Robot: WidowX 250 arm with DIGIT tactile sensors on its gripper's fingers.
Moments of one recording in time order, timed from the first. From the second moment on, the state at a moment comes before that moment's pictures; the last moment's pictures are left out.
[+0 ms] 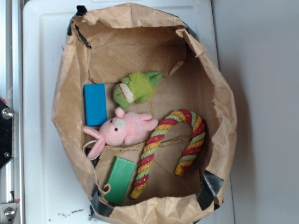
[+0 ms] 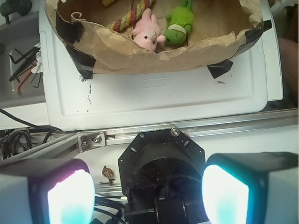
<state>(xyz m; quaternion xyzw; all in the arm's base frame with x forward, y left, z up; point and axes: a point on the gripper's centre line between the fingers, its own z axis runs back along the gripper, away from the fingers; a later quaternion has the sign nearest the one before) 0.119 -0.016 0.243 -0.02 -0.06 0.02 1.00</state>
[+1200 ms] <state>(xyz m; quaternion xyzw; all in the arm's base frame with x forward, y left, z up) 0.231 -0.008 0.196 -0.01 -0.08 0.08 0.99</state>
